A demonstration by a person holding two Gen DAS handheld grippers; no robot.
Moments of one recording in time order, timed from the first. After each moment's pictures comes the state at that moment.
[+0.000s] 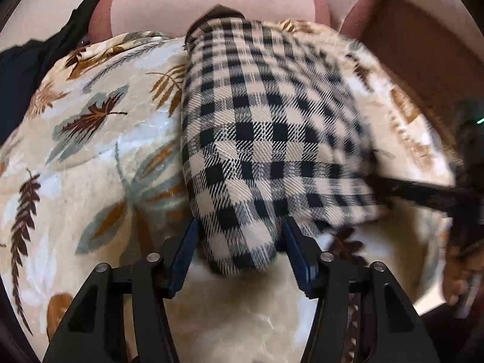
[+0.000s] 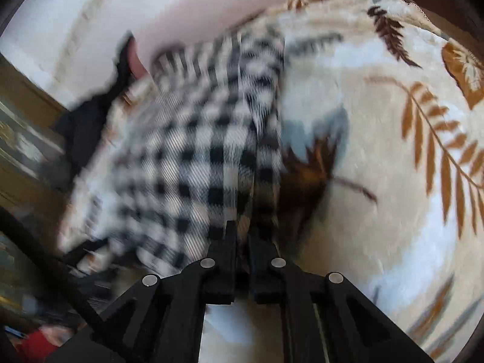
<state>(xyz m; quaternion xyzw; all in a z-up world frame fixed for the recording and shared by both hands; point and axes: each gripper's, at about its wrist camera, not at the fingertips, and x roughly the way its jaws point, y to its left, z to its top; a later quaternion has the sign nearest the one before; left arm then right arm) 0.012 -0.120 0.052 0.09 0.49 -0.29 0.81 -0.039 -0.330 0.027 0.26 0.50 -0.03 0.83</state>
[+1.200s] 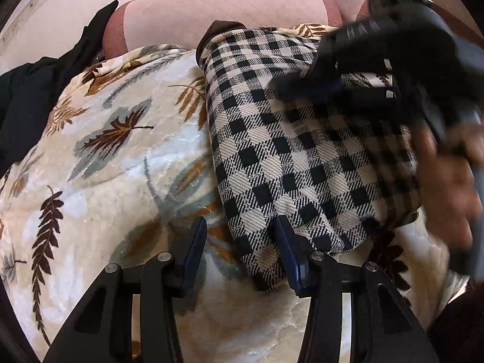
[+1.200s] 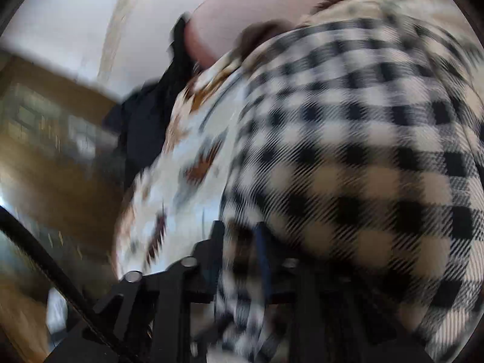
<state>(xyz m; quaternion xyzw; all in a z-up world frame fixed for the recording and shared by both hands) 0.026 -0.118 0.041 0.14 0.46 -0.25 0.84 0.101 -0.300 0.053 0.40 0.41 0.08 0.82</state>
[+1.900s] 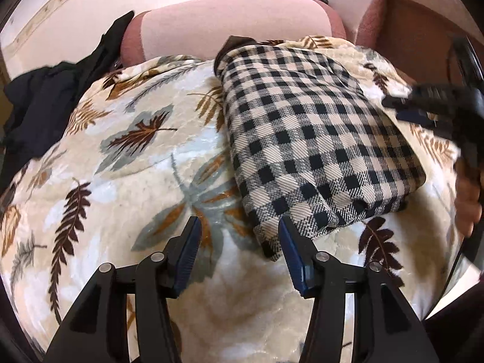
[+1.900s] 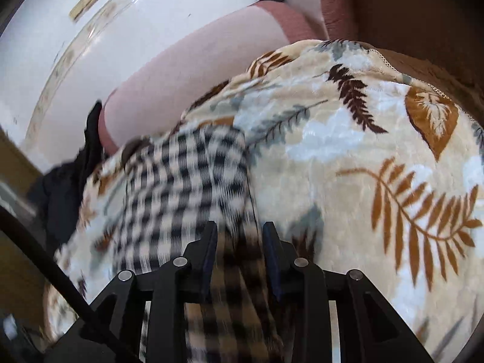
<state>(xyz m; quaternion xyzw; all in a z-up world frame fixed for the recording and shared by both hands) -0.002 -0.091 0.068 0.14 0.44 -0.23 0.86 -0.017 -0.344 0.088 0.29 0.37 -0.15 0.87</state>
